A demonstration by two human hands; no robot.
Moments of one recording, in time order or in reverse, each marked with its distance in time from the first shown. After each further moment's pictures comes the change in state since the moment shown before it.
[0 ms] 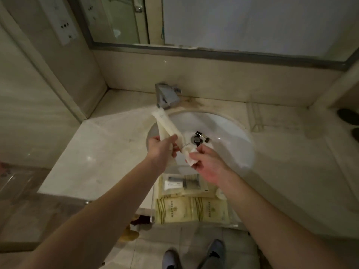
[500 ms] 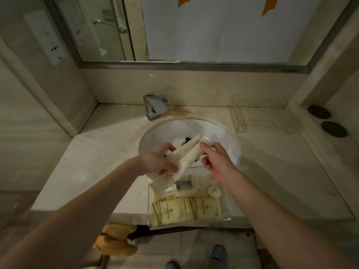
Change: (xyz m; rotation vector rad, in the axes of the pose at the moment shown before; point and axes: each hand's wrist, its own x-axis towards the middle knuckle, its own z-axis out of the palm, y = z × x) left_hand -0.029 0.032 -0.009 1.025 -0.616 0.112; right_hand -0.041 -0.025 -0.028 -0.042 0.327 -0.141
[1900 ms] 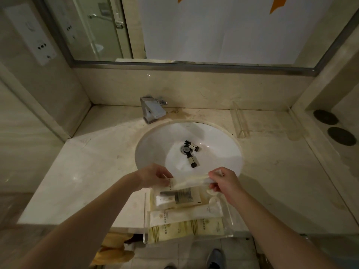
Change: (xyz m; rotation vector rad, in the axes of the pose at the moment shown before) left_hand 0.051 -0.061 0.002 0.037 -0.056 -0.029; right_hand 0.038 0.057 -0.047 -0.279 0.073 0.020
